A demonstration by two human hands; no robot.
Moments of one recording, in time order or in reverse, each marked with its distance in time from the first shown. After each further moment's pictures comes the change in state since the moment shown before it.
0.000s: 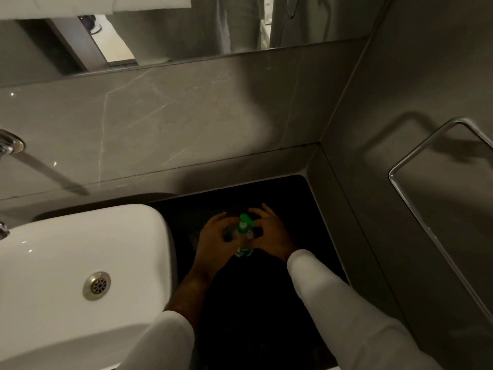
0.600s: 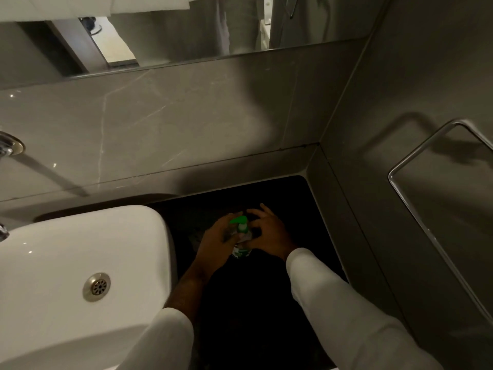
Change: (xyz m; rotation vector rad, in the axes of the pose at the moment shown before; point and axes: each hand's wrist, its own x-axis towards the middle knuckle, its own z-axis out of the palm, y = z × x) left_hand 0.007 -0.019 0.002 -0.212 -0.143 -0.158; right_hand 0.004 -0.002 0.001 -0.025 0.000 -0.018
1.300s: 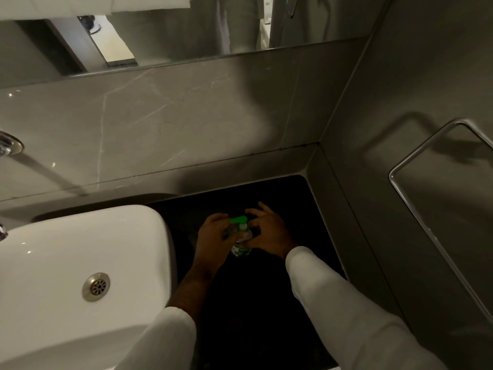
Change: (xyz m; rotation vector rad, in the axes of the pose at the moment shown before) left_hand 0.000 0.015 -0.001 0.319 0.145 0.158; right_hand -0.002 -0.007 -0.009 -0.092 -0.038 -0.029
